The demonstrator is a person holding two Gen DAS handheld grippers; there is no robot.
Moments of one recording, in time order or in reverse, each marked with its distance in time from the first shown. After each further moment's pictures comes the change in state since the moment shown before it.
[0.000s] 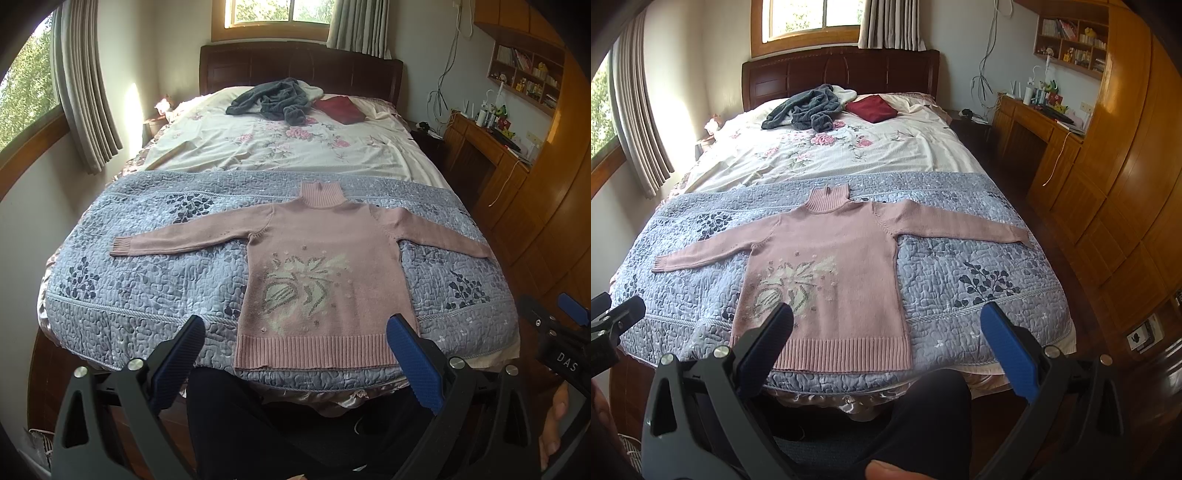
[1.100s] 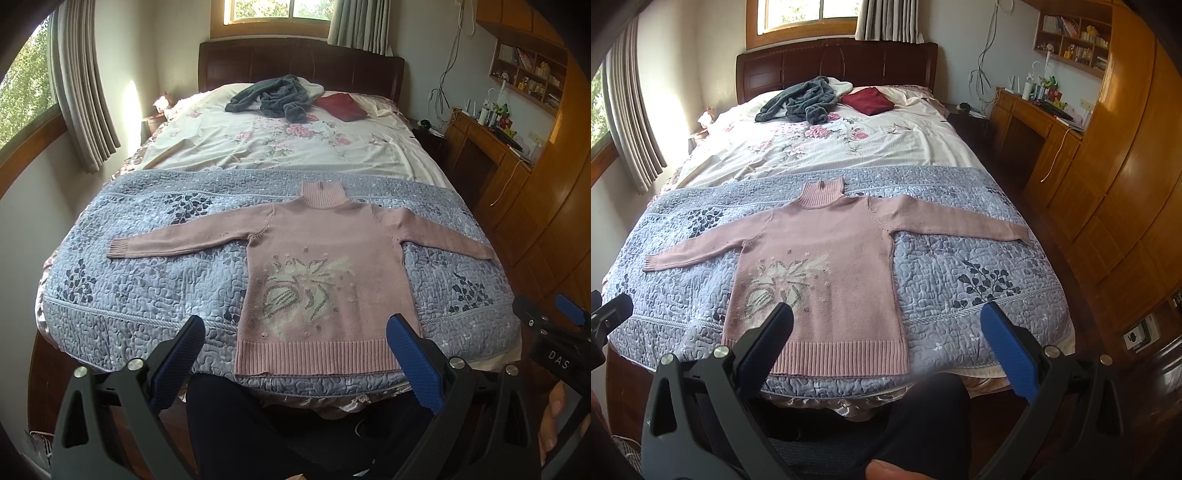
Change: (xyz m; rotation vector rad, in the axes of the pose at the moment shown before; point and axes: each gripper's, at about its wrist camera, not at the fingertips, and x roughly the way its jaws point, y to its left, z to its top) left arm 0.022 0.002 0.012 -0.006 0.021 -0.007; right arm 0.028 -0.002 0.010 0.000 0.030 -0.027
